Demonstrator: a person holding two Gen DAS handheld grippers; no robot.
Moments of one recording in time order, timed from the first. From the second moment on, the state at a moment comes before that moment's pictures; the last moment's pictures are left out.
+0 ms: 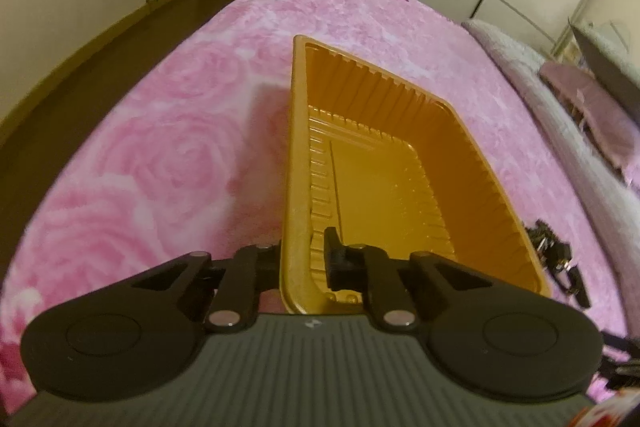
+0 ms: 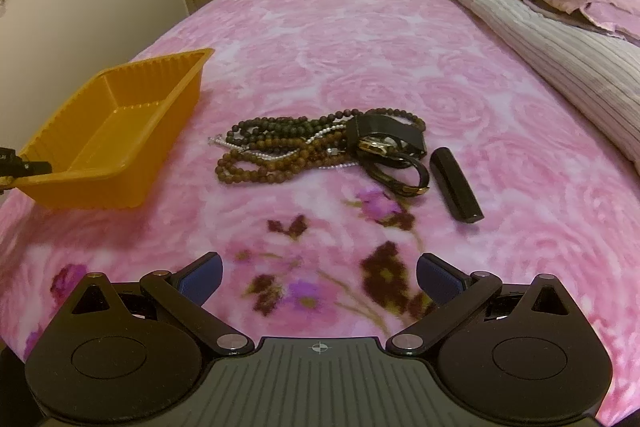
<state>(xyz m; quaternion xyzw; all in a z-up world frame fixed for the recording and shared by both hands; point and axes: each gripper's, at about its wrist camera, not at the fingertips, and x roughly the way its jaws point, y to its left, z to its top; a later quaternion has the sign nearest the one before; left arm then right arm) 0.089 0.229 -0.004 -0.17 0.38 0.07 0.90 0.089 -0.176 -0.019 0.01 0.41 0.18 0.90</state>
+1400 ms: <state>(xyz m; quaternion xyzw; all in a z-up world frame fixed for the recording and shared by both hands) 0.138 0.150 0.059 0.16 0.51 0.05 0.85 0.177 -0.250 -0.057 -0.05 0.41 0.17 0.89</state>
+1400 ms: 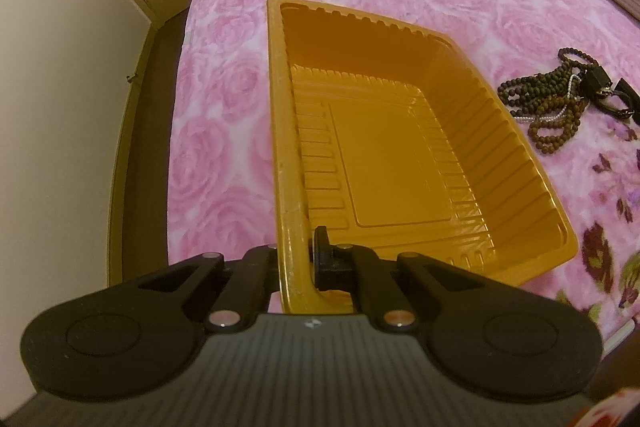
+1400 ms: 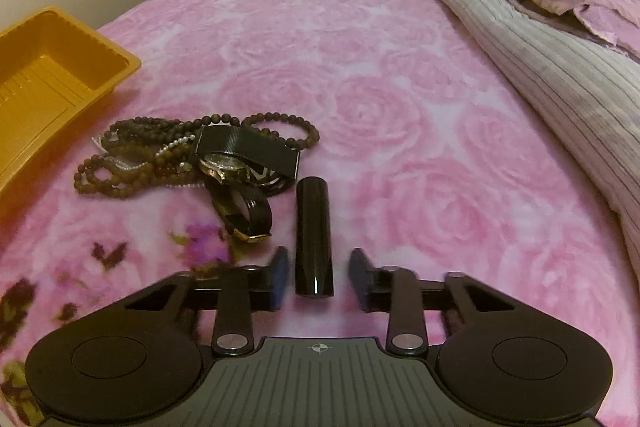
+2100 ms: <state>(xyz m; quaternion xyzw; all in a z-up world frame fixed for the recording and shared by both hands) 0.135 0.147 0.058 0.16 0.51 0.05 0.85 0.137 -0.173 0.025 0.05 0.35 0.32 0.88</state>
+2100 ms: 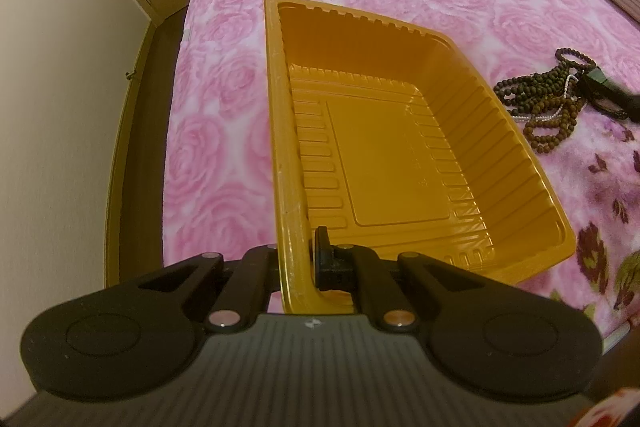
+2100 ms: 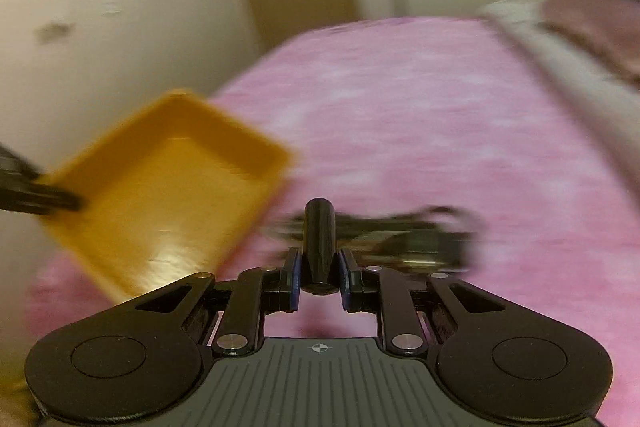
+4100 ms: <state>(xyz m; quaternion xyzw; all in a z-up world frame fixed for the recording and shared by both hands) 0.132 0.150 0.052 0.15 0.51 0.05 0.85 0.155 -0.232 -0.021 0.04 0.40 0.19 0.89</state>
